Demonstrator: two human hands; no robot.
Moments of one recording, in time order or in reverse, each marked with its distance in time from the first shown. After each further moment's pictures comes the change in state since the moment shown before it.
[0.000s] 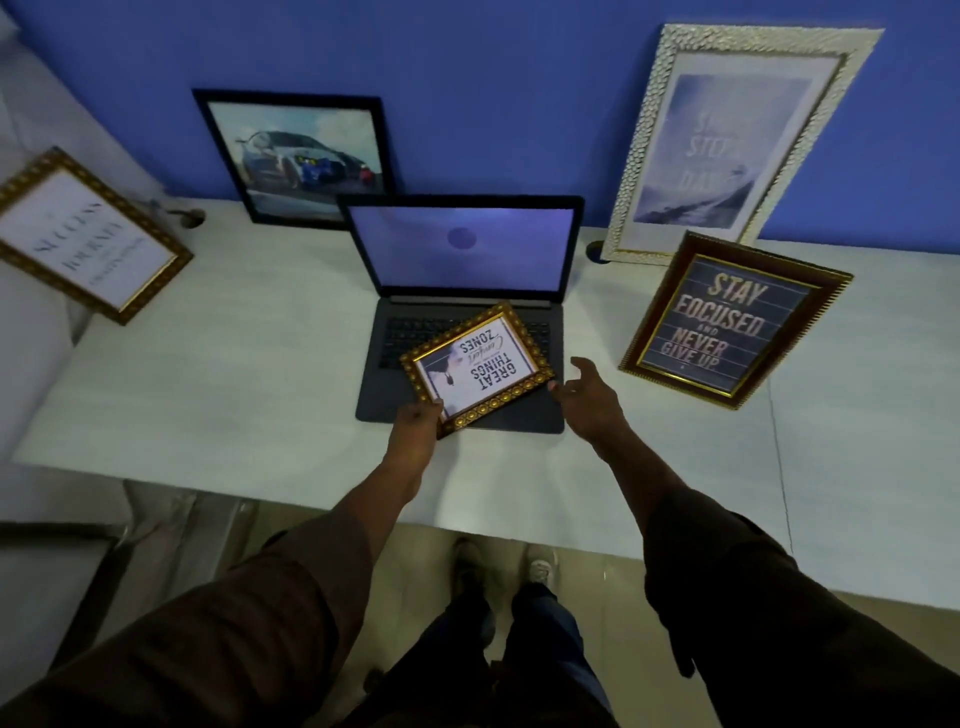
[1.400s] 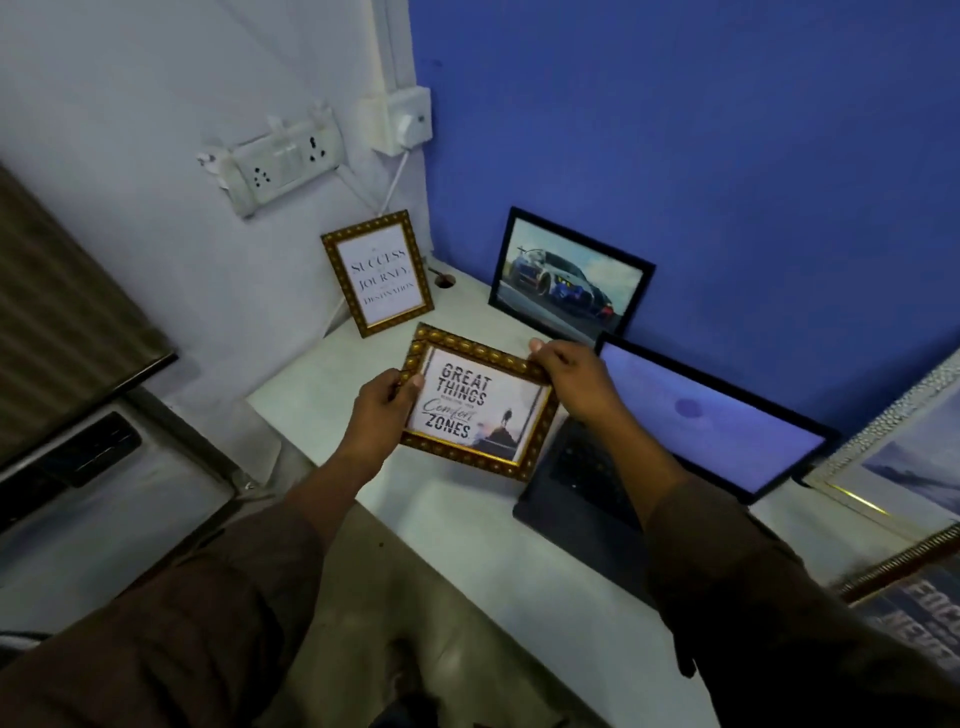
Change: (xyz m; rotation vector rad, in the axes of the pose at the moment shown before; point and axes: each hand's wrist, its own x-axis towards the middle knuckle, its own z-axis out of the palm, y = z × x) left_hand -0.019 0.049 -0.291 -0.128 0.501 0.400; right_hand -0.023 -0.311 0.165 -0.150 -0.317 -0.686
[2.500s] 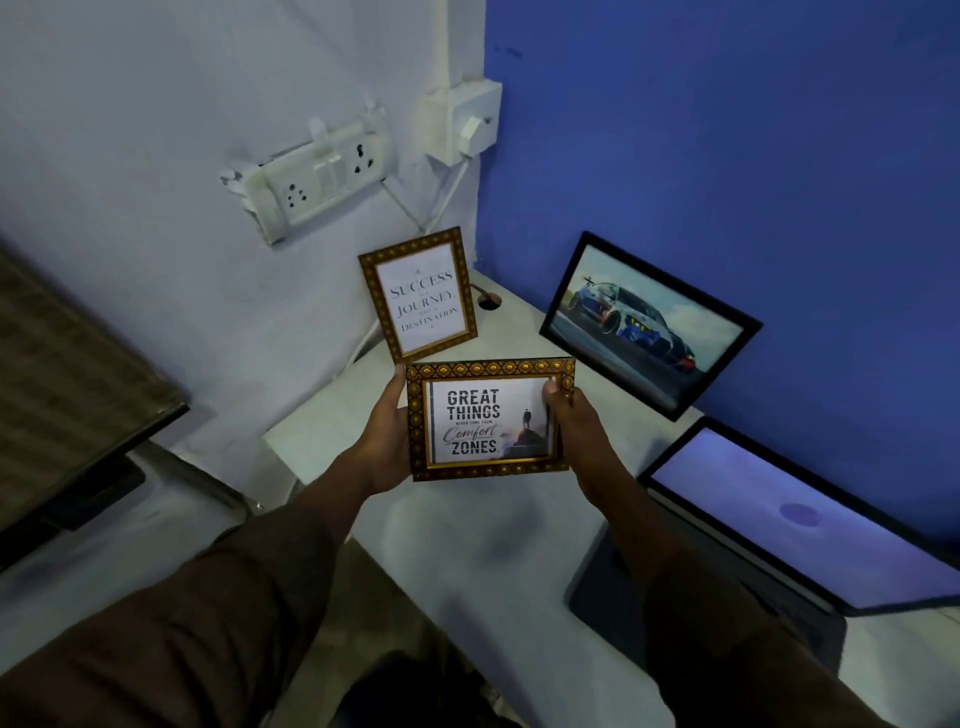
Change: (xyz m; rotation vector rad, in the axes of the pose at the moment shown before) left_hand 0.146 -0.021 -0.053 -0.677 -0.358 -0.577; right_hand 0.113 0.001 0.111 0.412 -0.088 0.284
